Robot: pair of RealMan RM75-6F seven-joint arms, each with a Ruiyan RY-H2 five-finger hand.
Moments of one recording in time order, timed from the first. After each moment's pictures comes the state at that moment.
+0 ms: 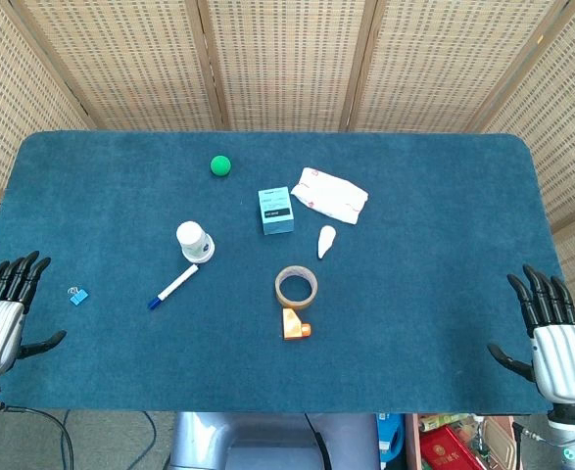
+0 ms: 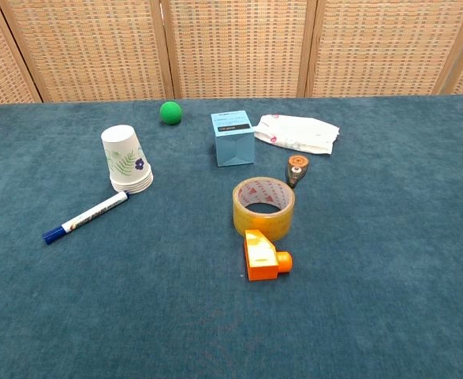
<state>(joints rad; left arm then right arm) -0.14 -1.07 -0.05 -1.80 1.48 1.46 0.15 0.05 -1.14 0.08 -1.69 -1.62 1.64 -0.05</state>
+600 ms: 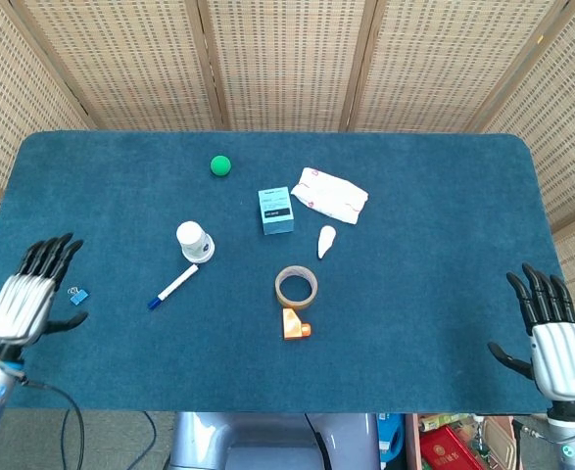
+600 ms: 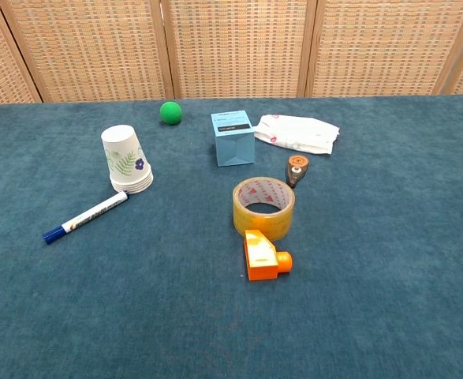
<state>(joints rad) -0.30 -1.09 -0.13 -1.73 1.45 1.28 0.15 0.06 -1.14 0.09 -1.68 -1.60 1.62 -0.07</state>
